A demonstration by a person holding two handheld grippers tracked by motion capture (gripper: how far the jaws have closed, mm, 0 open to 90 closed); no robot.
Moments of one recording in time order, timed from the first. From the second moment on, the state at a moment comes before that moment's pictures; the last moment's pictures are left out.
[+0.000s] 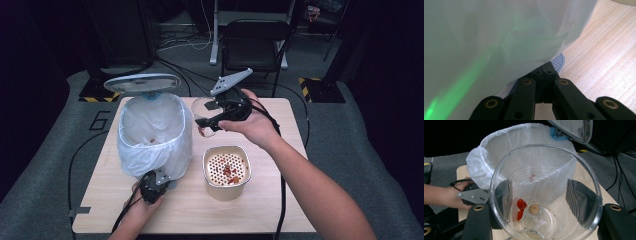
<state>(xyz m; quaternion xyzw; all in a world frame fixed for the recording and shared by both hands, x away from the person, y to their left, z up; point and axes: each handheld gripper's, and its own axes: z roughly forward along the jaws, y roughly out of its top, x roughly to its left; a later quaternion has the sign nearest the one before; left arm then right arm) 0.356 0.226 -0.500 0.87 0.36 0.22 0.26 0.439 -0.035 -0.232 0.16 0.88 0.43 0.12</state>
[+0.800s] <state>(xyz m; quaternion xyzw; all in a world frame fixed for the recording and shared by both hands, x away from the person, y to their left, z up) 0.356 0.226 -0.500 0.87 0.37 0.21 0.26 0.461 0.039 -0.229 0.15 0.87 0.45 0.10</state>
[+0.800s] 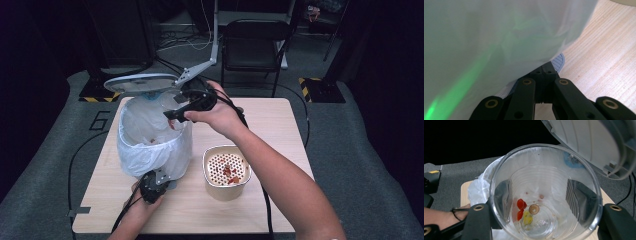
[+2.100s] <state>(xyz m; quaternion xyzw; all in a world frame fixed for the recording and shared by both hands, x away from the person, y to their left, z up) 0.356 0.226 -0.501 0.86 0.37 0.21 0.27 0.452 0.077 -0.283 0.21 0.83 0.50 0.11</state>
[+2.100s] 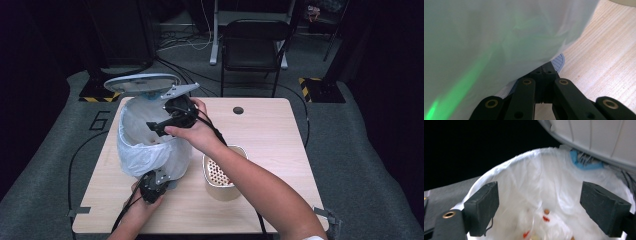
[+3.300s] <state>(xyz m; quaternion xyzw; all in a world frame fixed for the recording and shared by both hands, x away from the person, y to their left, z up) 0.353 0.238 -0.493 0.85 0.40 0.18 0.30 0.432 -0.104 -0.308 0.29 0.82 0.45 0.20</state>
